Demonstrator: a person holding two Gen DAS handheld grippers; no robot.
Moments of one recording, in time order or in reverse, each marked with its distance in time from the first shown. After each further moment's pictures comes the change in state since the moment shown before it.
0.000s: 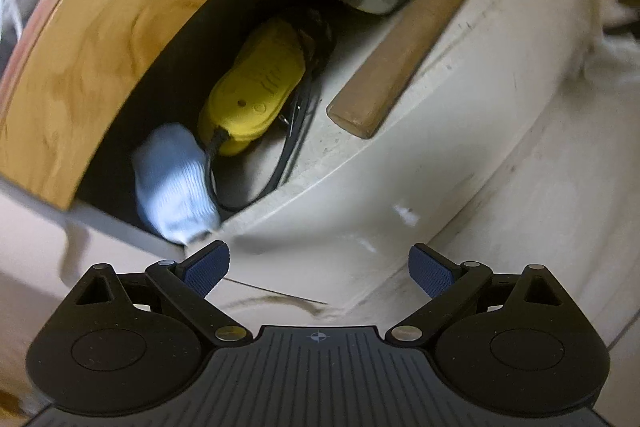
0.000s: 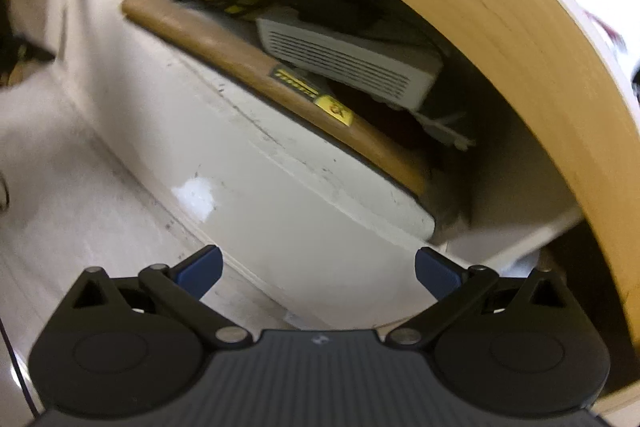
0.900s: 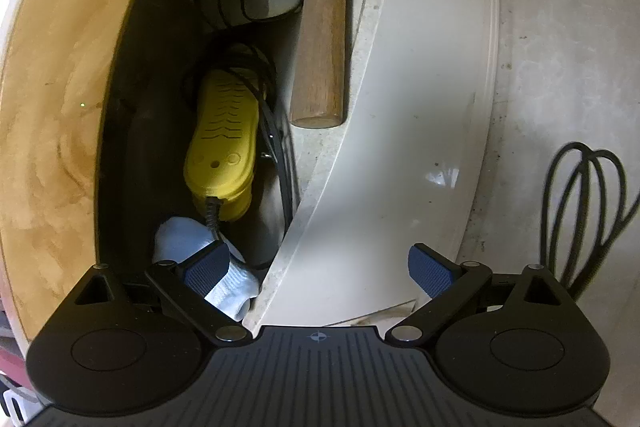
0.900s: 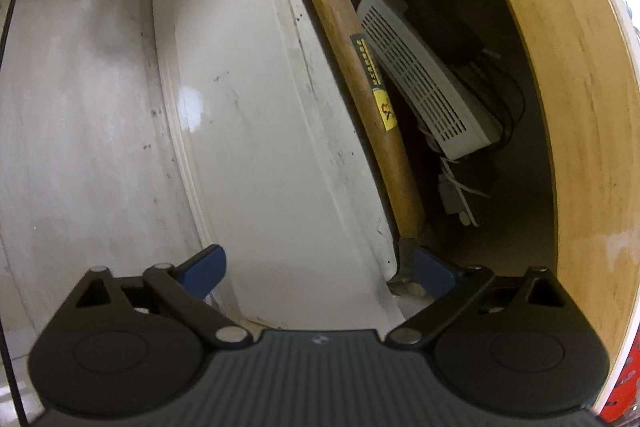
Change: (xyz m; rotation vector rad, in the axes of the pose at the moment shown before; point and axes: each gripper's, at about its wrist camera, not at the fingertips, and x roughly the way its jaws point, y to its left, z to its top) left arm 0.012 -0.025 -0.015 0.517 -0.072 0.131; right arm 0.023 0.009 -0.022 -0.568 0.014 -0.072
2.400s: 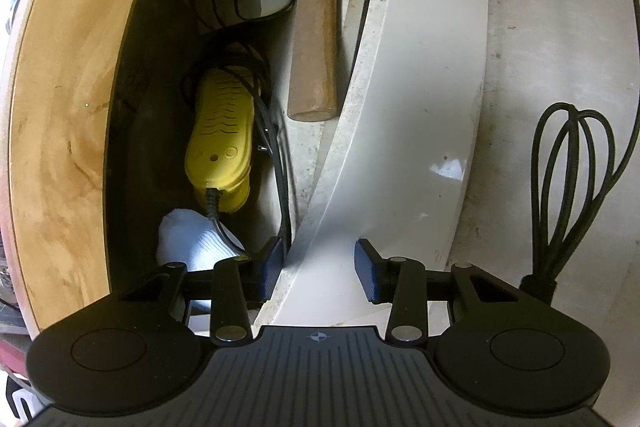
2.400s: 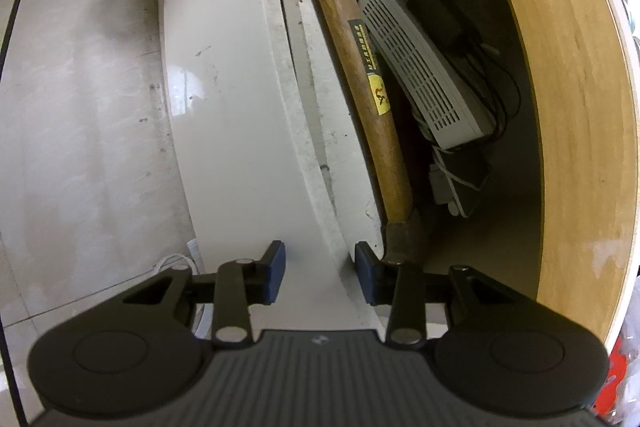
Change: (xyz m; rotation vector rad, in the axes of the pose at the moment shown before) left arm -0.014 -0.005 -0.003 0.025 0.019 0.006; right arm -0.007 0.003 -0.009 -0.062 0.031 -0.022
